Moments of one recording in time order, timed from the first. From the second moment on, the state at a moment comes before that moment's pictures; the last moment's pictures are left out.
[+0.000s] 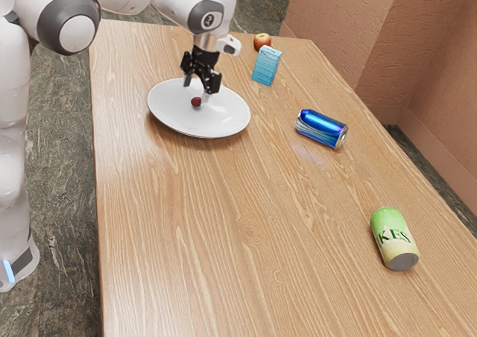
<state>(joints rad) 0.07 0.11 0.51 -1.84 -0.04 1.87 0.15</state>
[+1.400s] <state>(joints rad) 0.10 0.18 0.50 -1.84 -0.05 1.90 0.15</state>
